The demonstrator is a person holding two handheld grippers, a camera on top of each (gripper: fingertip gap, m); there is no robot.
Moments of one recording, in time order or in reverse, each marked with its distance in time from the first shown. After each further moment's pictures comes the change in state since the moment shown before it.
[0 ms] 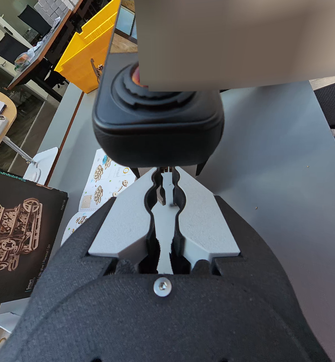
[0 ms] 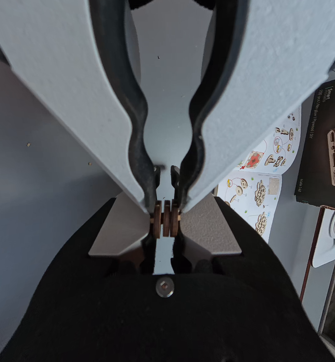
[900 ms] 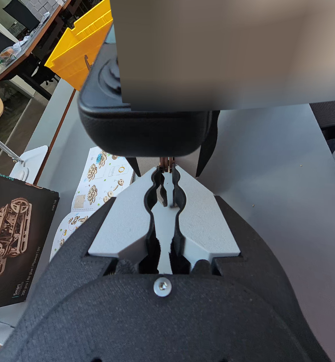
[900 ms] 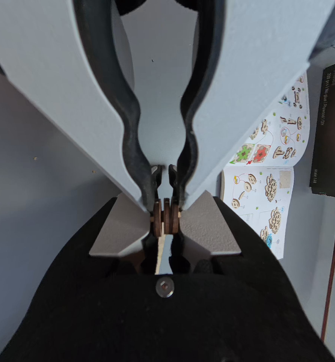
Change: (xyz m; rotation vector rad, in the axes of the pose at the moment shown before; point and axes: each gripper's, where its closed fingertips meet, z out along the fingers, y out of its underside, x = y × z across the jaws) left arm 0.000 0.002 -0.001 0.007 0.044 -0.030; right arm -0.002 -0.002 0.001 0.008 -0.012 0.099
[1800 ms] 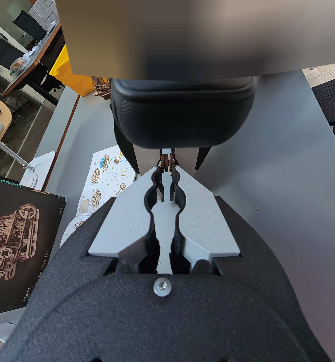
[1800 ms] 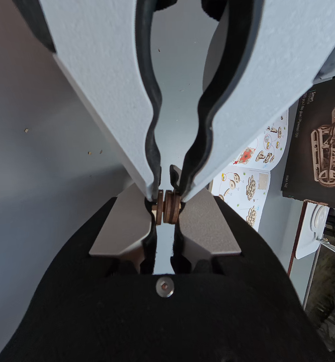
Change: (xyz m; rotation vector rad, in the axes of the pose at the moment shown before) left arm 0.003 -0.002 0.006 0.001 -0.022 0.047; right arm 0.004 0.006 -0.008 -0.008 0.064 -0.142
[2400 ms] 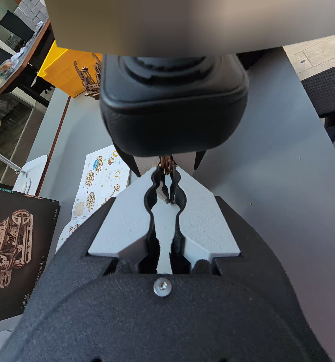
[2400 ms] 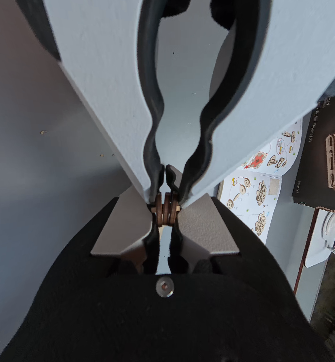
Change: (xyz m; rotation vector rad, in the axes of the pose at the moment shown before) left arm 0.009 0.002 0.002 -0.012 0.037 0.027; right arm -0.011 -0.002 0.003 0.004 -0.041 -0.005
